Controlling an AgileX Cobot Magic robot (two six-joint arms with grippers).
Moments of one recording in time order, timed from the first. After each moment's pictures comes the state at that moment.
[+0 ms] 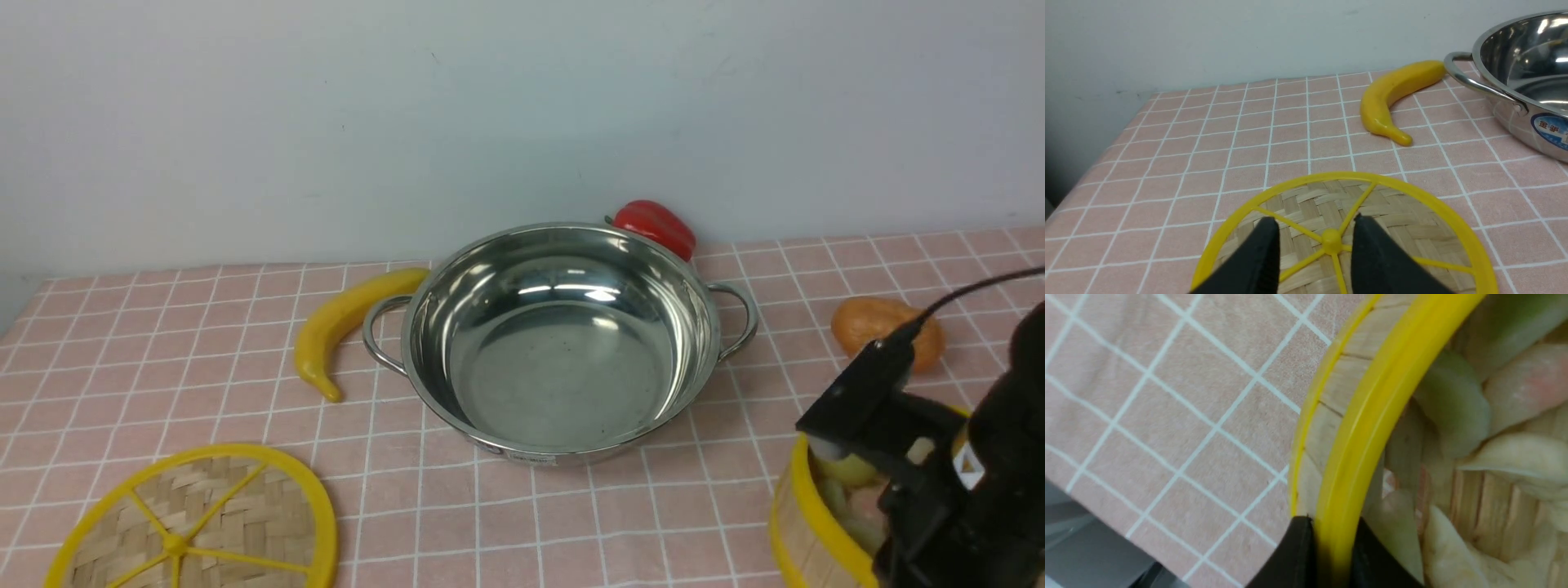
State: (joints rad) right arm 0.61 1.34 -0.94 0.03 1.23 -0.11; left arm 0.08 0.00 0.01 -0.02 0.34 0.12
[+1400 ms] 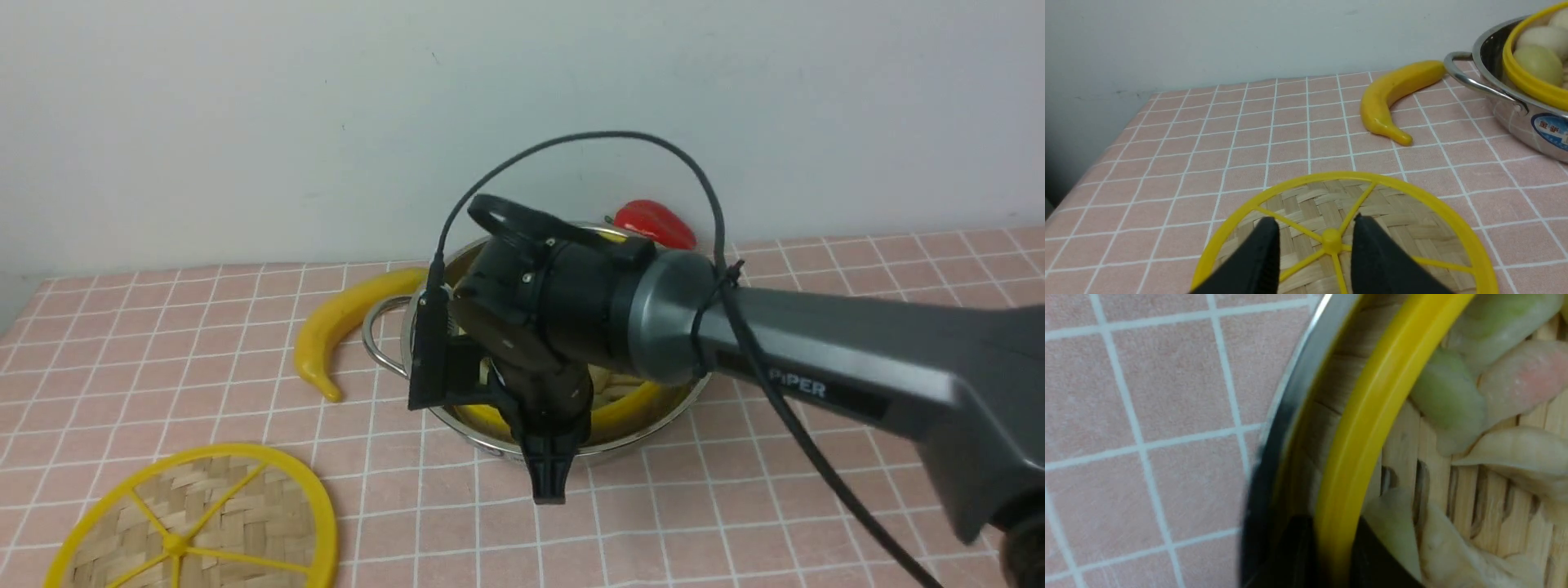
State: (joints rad) right arm 0.85 2.20 -1.81 -0.28 1.19 -0.41; left arm 0.08 0.00 0.01 -0.02 0.34 0.12
